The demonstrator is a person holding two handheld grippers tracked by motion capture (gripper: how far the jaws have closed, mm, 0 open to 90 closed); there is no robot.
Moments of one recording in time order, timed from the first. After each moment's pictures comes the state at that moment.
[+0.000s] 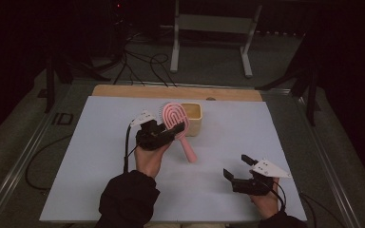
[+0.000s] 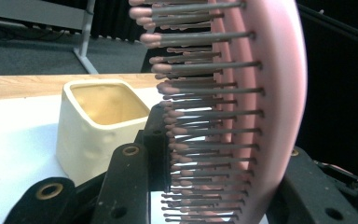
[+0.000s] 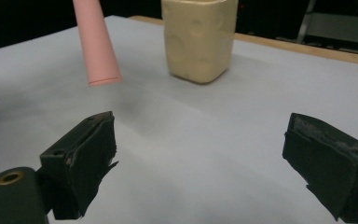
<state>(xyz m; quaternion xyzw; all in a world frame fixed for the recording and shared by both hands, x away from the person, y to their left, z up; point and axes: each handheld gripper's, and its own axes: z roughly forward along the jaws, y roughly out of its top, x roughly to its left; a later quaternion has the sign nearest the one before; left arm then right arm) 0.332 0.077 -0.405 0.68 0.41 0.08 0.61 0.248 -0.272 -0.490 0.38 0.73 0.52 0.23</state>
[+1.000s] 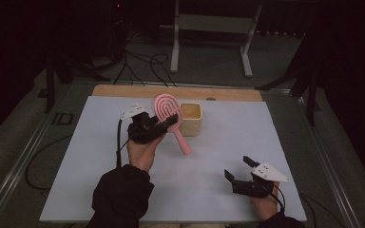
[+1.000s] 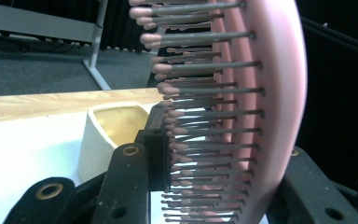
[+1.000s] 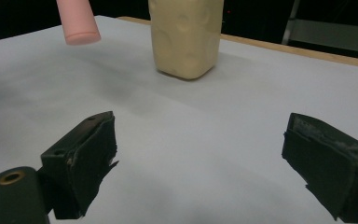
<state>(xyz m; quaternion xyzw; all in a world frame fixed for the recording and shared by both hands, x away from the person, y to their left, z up) 0.339 0.096 -0.382 0.67 0.42 0.10 0.61 0.245 -0.274 -0.502 0.38 0.72 0.51 0.26</state>
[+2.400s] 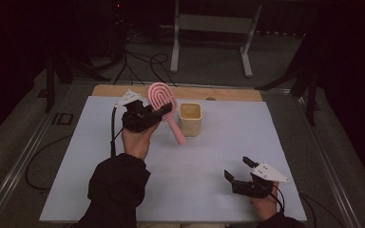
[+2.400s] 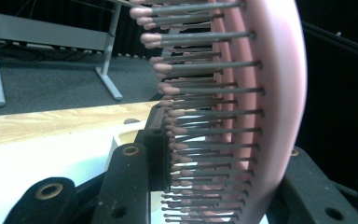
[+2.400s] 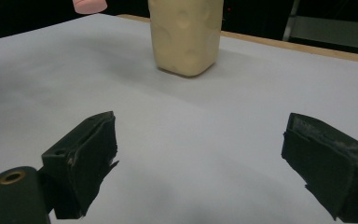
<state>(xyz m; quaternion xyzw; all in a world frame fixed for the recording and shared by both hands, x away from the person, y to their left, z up) 0.359 0.108 -0.365 0.66 0.42 0.12 0.61 0.245 -0.273 -0.504 0.39 0.73 0.51 0.25</state>
